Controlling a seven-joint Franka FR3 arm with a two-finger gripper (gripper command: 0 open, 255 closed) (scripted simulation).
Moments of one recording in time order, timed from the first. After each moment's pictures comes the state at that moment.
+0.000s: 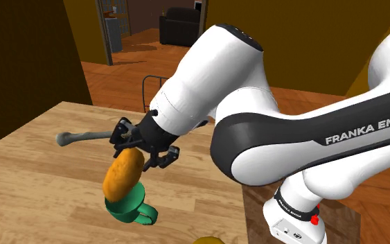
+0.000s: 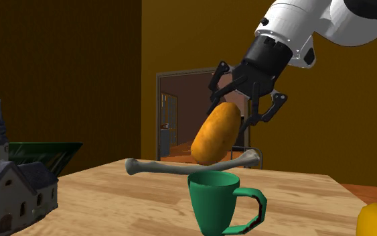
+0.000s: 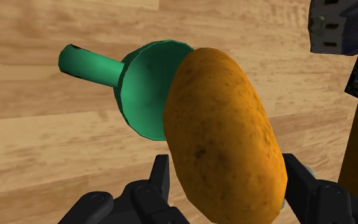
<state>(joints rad) 0.14 -0.57 0.73 -2.54 0.41 2.64 1.48</state>
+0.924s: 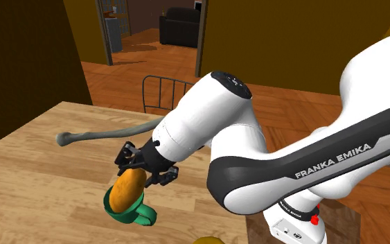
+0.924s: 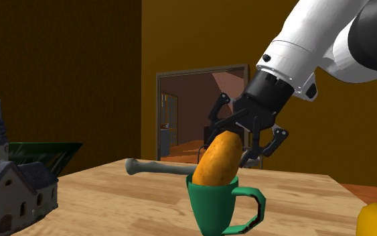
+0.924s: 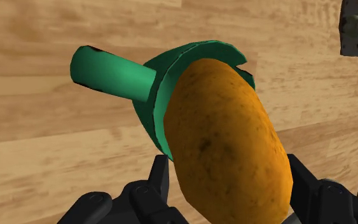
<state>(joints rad) 0.11 -0.47 0.83 -2.64 0.41 2.85 1.51</state>
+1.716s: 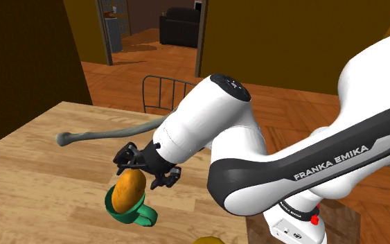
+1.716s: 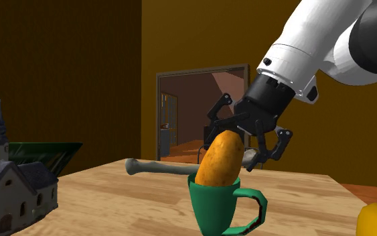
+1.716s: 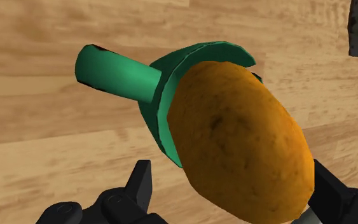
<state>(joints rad) 0.11 -0.46 0.83 -2.65 0.41 2.85 1.51</state>
